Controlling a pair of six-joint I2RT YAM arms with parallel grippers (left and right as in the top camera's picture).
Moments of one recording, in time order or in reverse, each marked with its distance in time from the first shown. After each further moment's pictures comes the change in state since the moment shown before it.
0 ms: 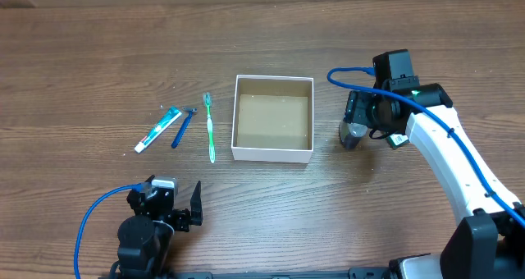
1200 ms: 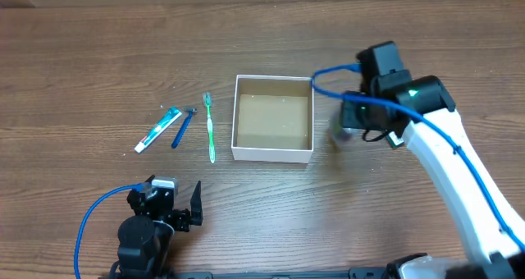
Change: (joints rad) left arm 0.000 0.000 0.000 0.000 0.000 0.000; right arm 0.184 -0.090 0.223 -0.273 0.052 -0.009
